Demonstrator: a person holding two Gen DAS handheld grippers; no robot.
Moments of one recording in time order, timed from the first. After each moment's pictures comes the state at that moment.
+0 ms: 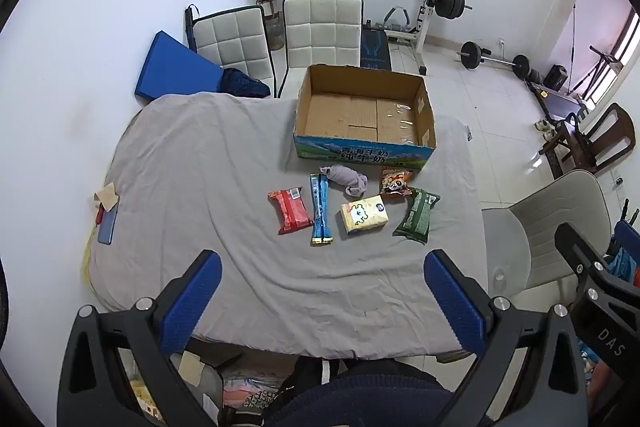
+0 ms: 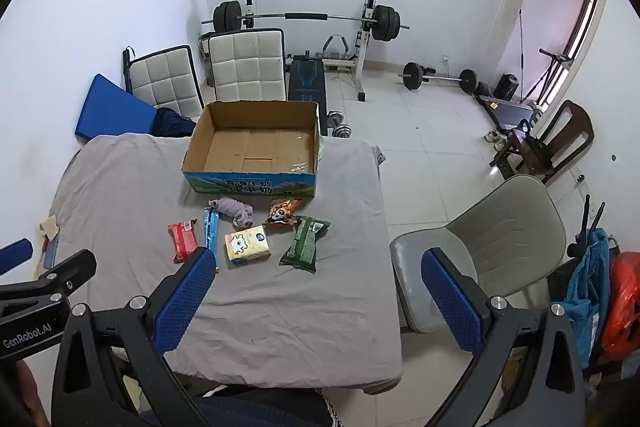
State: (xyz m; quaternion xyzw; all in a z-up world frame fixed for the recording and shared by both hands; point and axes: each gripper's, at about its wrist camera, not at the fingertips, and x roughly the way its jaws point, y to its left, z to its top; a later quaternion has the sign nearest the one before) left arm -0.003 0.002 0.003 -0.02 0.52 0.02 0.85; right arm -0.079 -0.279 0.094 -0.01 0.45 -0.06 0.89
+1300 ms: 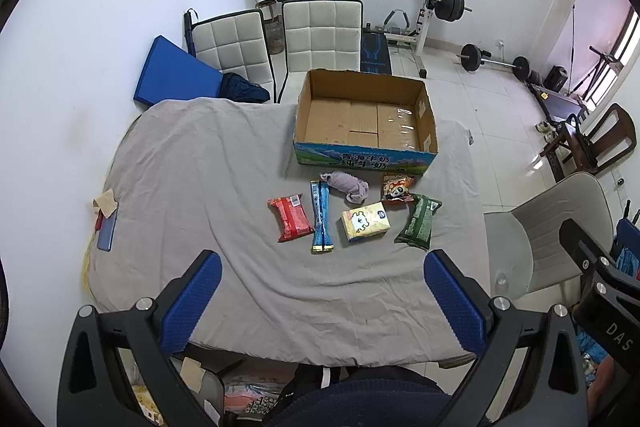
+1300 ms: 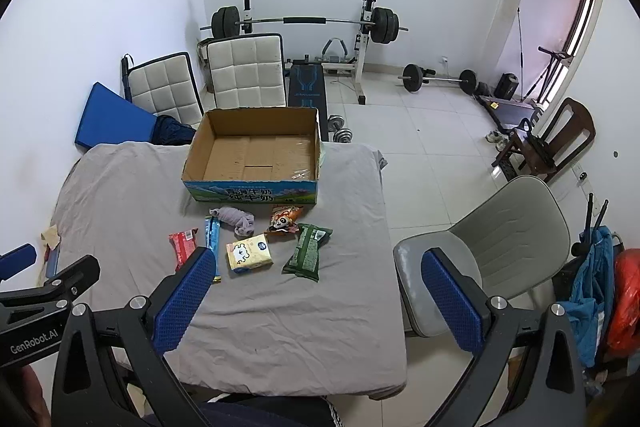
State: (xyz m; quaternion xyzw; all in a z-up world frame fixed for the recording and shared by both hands) left arm 0.014 -0.001 -0.006 -0.01 0.51 0.02 0.86; right arm -0.073 -0.288 0.093 0.00 0.45 -0.05 0.89
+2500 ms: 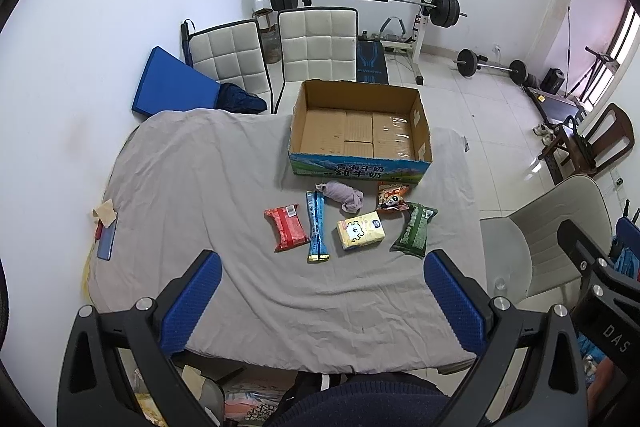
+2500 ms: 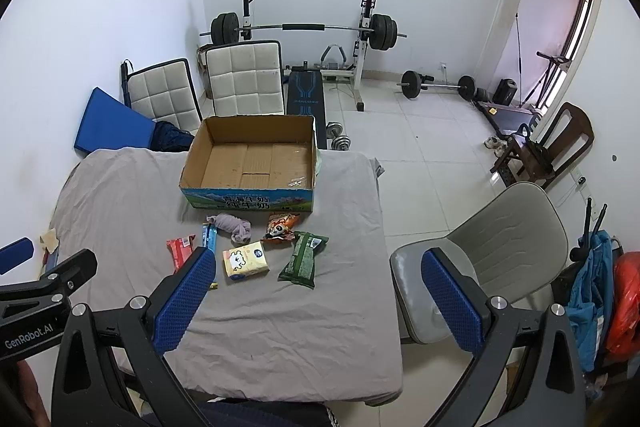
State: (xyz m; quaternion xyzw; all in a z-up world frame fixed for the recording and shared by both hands) left arm 0.020 -0.009 0.004 0.00 0.50 0.01 0.86; right arm -0.069 -0.293 0.104 0.00 0.43 -0.06 0.90
